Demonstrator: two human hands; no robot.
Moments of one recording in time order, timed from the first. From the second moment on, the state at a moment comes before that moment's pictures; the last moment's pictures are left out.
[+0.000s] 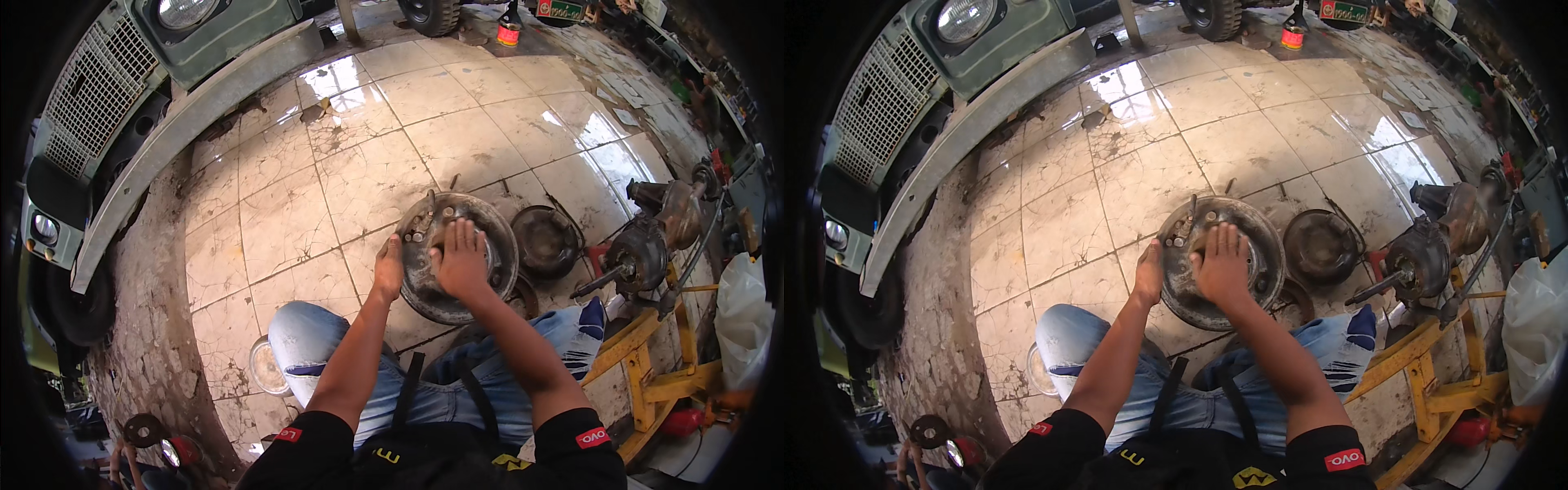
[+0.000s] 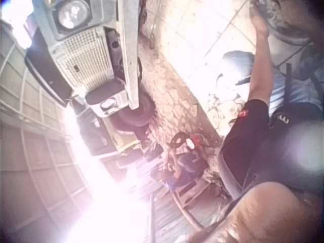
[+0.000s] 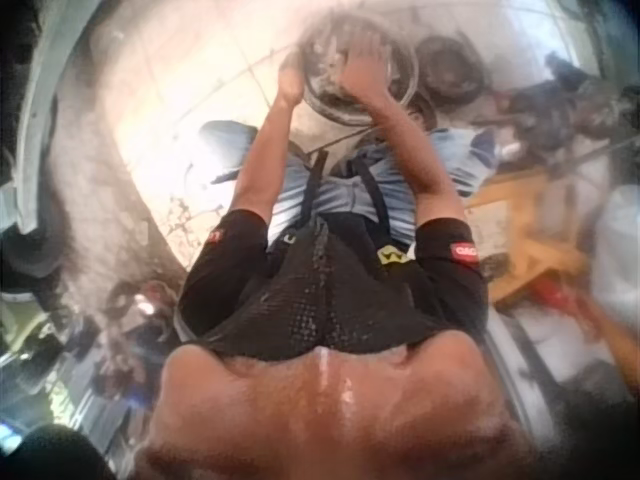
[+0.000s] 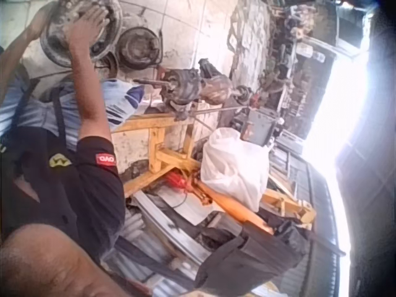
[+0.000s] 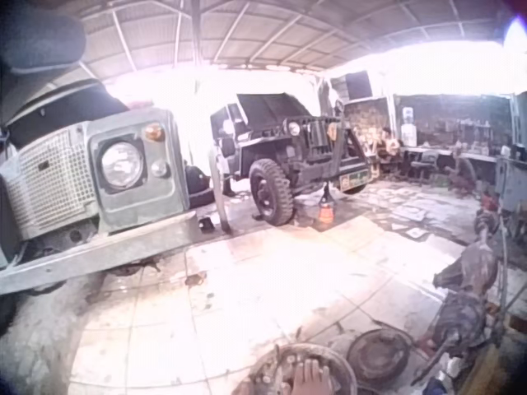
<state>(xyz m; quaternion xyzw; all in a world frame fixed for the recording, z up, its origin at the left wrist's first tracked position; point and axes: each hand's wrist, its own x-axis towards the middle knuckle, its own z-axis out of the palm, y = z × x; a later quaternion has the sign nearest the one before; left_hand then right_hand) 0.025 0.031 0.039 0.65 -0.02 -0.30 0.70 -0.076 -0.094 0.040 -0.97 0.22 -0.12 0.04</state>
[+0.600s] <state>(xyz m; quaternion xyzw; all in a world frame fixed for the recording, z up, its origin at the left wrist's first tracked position) 0.030 0.033 0.029 0.66 -0.05 -0.29 0.70 -0.074 -0.114 0.039 -0.96 0.22 -0.13 0.09</state>
